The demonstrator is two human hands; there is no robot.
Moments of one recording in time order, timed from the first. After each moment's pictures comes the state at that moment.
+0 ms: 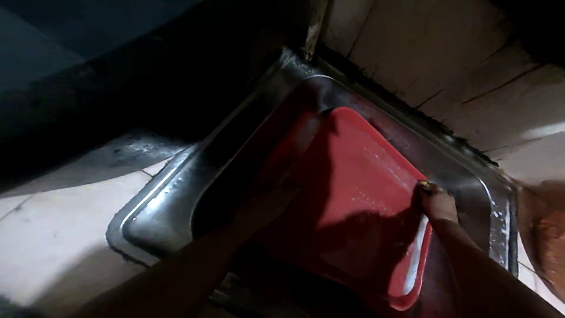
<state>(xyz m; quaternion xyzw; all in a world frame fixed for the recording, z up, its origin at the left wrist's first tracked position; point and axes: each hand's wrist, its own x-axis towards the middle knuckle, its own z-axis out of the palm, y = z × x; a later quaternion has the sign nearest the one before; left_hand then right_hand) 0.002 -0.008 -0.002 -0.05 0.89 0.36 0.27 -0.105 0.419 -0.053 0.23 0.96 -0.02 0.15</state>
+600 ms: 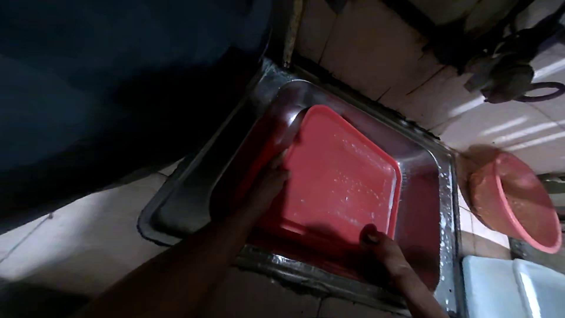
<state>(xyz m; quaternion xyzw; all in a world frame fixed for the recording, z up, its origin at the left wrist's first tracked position) -0.004 -0.002 -0.002 -0.17 0.75 0.60 0.20 0.094 0.321 -0.008 0.25 0.86 -0.09 0.43</state>
